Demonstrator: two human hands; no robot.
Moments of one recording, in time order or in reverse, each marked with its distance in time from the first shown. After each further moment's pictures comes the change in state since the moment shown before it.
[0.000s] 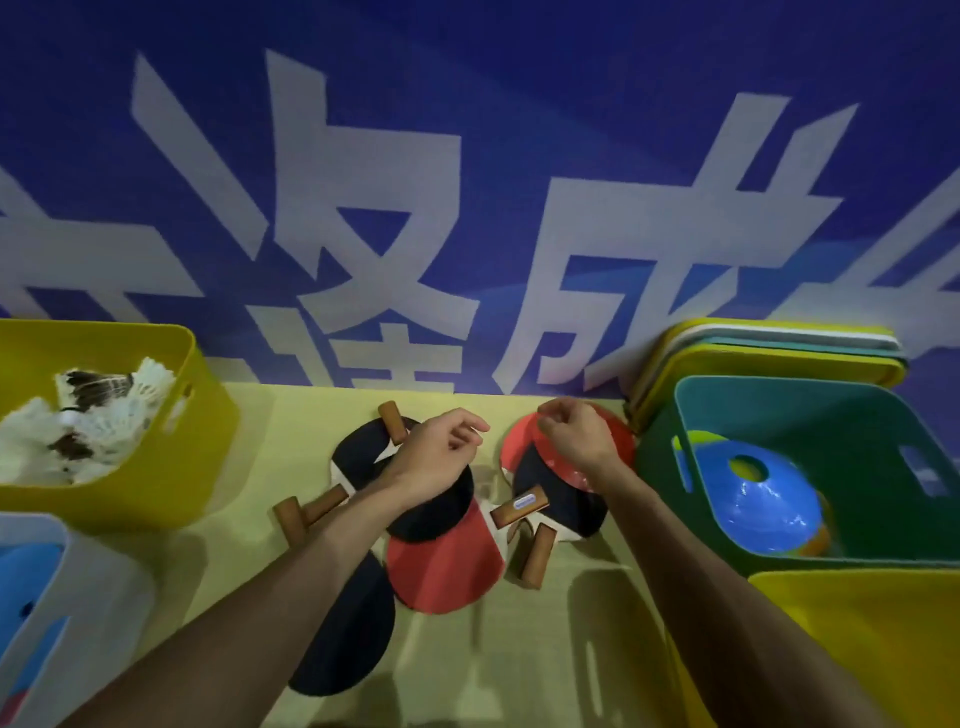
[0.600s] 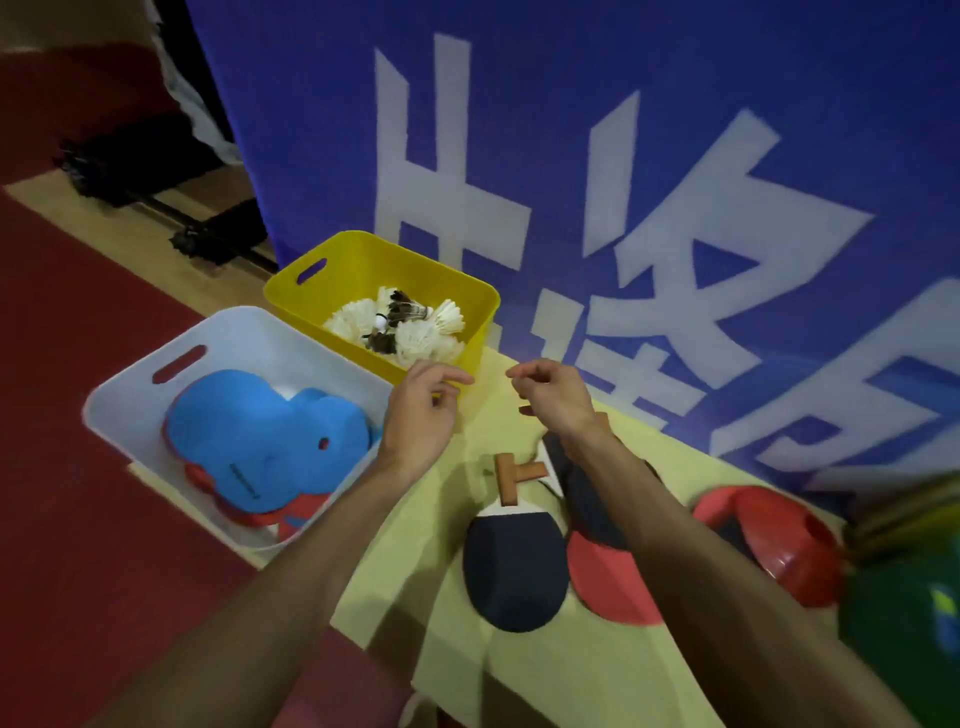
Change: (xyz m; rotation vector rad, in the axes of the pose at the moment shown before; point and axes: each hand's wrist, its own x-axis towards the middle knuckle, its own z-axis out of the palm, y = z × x) left_hand -0.173 -0.095 -0.184 -0.047 0.854 -0.044; right_hand -0.086 -0.210 0.207 0.203 -0.385 -0.337
